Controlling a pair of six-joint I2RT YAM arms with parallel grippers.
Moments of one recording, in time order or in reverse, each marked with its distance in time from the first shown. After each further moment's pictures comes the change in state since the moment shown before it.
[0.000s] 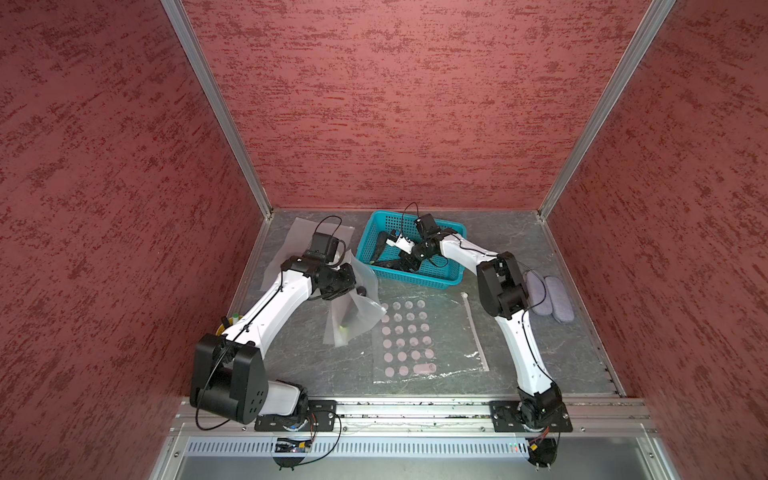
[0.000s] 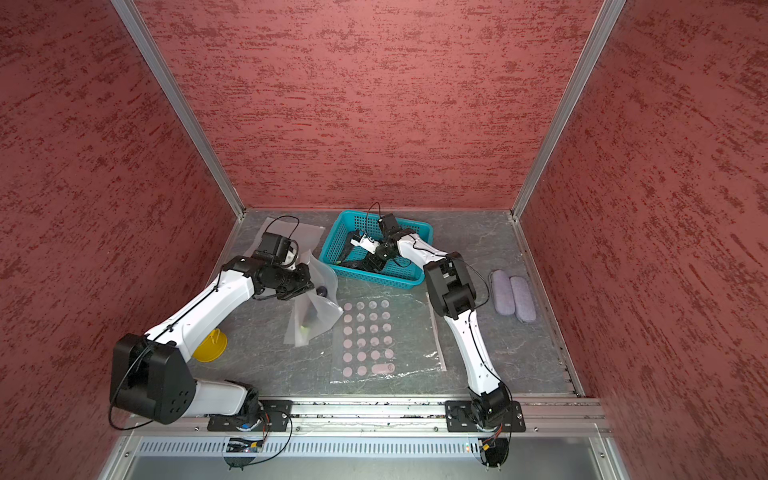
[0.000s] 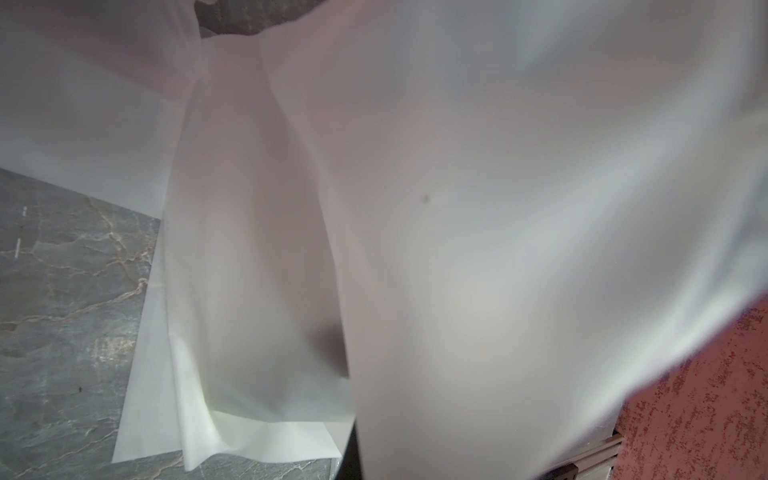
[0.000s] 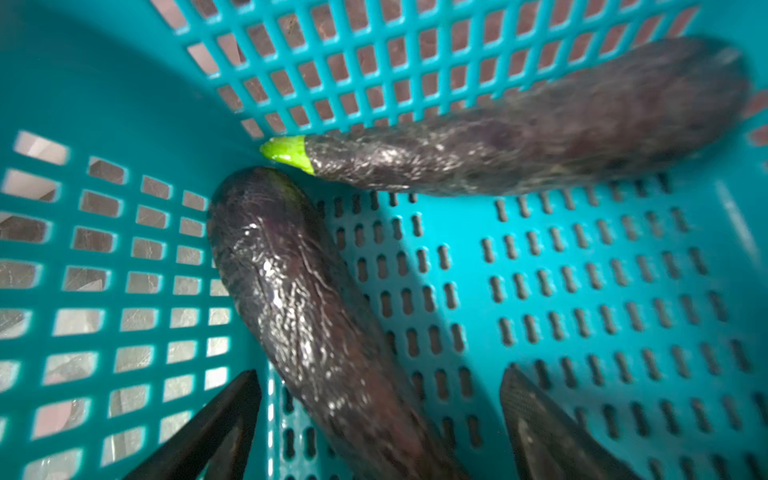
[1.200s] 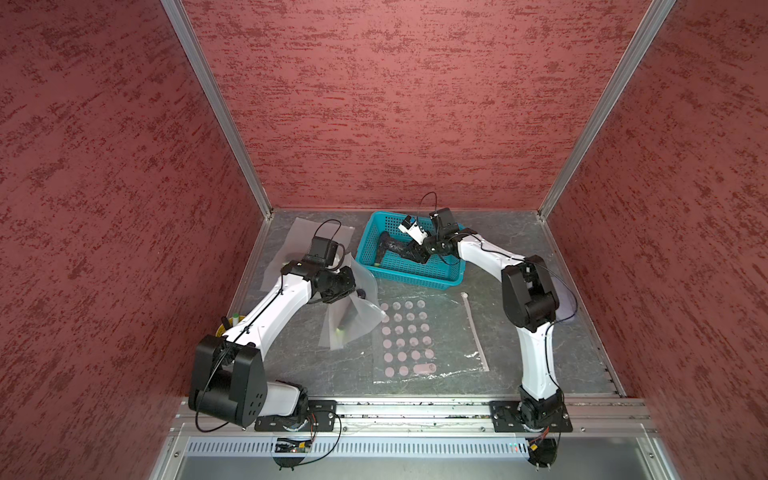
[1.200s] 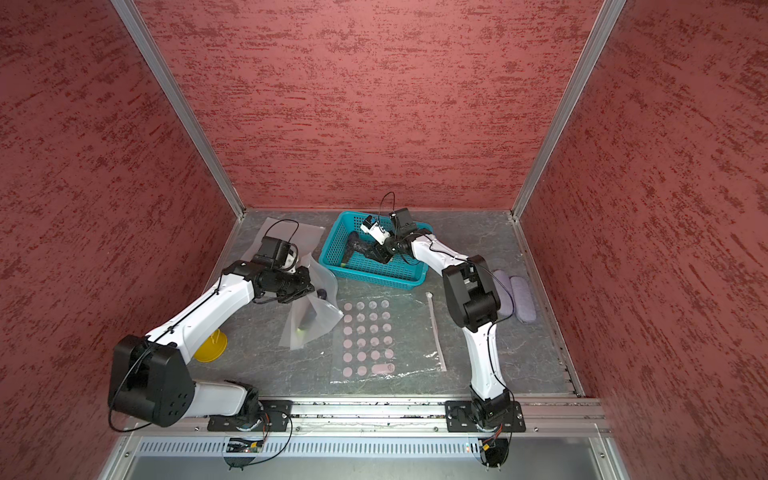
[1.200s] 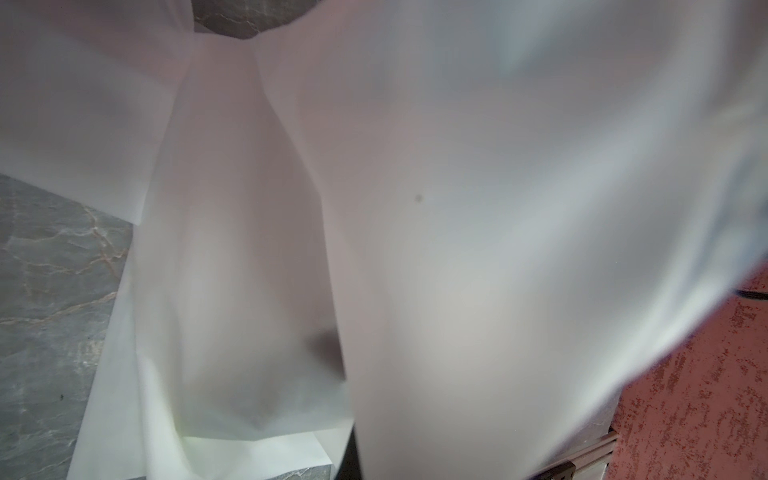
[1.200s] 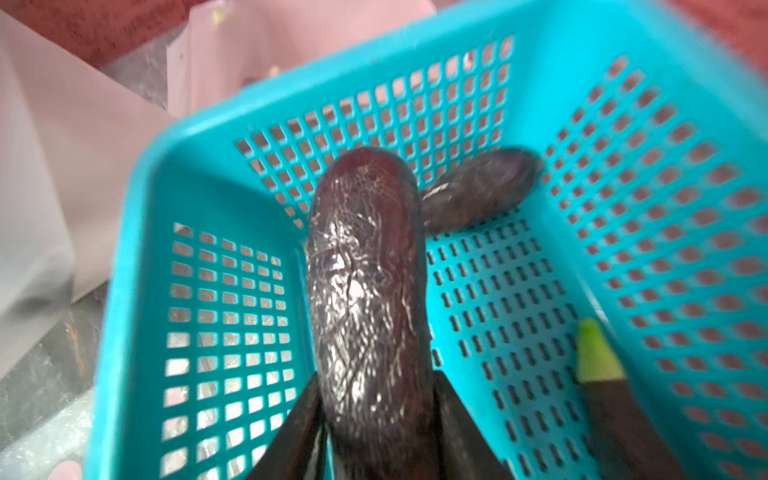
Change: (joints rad) left arm 0.005 -0.016 -0.050 0.052 0.019 -0.008; right arm -0.040 -0.323 -0.317 0.241 0.019 0.209
